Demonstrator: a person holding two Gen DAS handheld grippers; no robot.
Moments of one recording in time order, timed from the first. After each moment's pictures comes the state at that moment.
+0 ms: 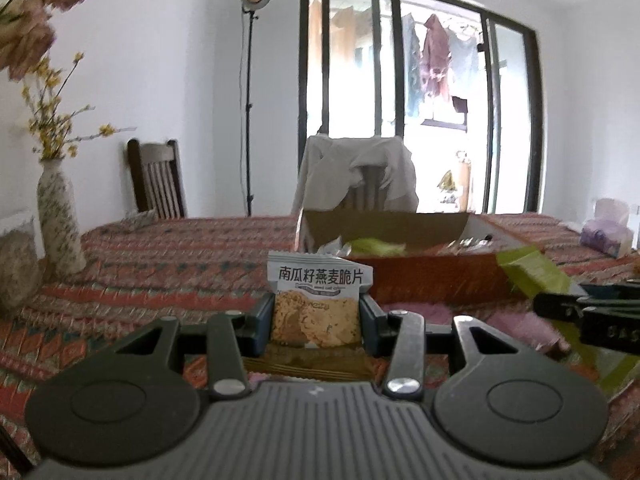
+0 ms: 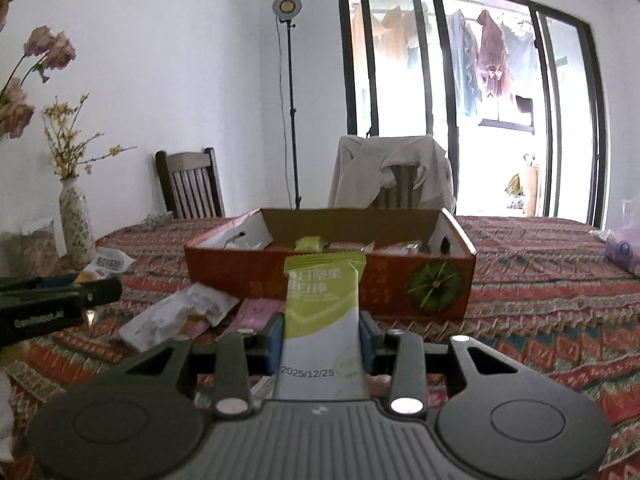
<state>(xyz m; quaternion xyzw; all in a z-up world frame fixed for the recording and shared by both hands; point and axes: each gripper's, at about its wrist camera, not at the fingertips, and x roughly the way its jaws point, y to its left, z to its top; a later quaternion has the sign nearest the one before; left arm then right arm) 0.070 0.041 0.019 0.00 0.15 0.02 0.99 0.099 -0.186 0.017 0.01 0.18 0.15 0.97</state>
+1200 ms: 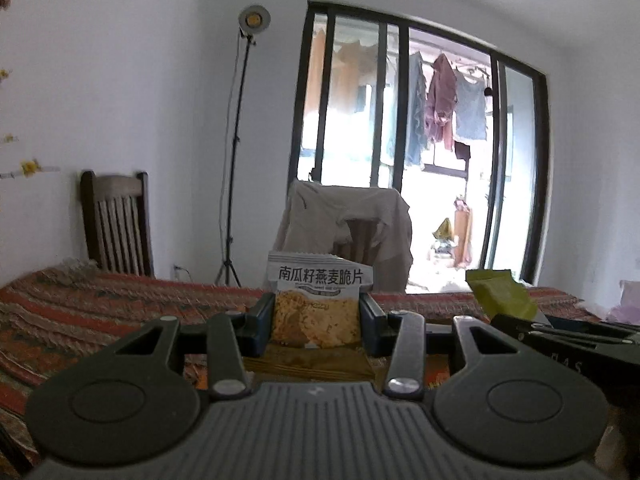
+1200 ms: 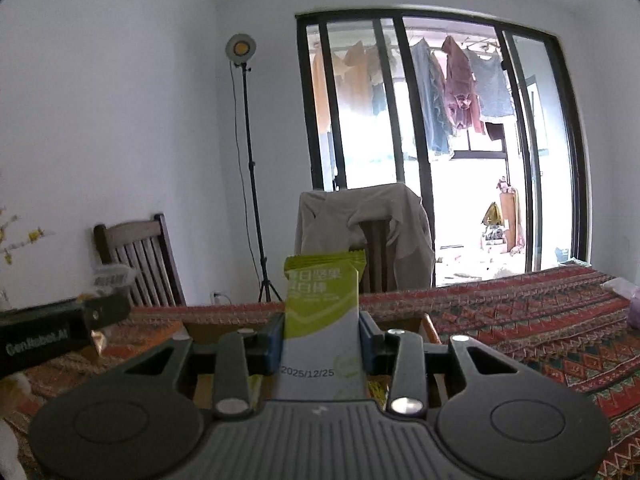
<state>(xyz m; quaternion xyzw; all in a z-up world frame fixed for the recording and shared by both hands) 0.248 -0.002 0.053 -0.04 0.10 0.02 0.99 0.280 -0.202 0.053 0.04 0.13 0.12 0.98</state>
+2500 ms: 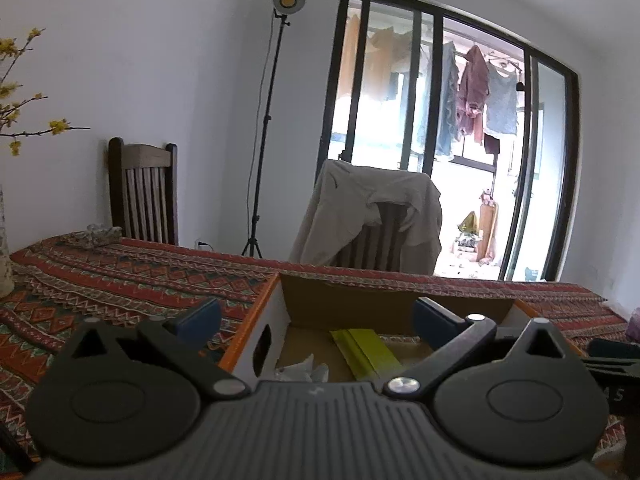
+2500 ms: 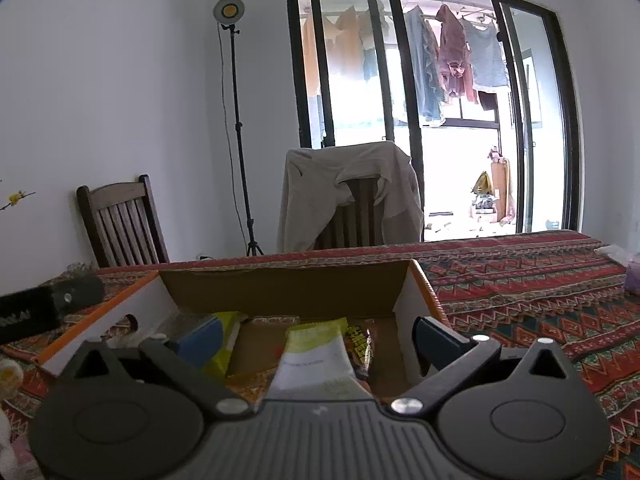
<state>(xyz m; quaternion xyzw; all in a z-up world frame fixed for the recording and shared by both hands) 0.252 0.021 0.032 -0.07 0.11 0.06 0.99 0.288 -0.203 0.020 0.04 0.17 0.10 0.98</state>
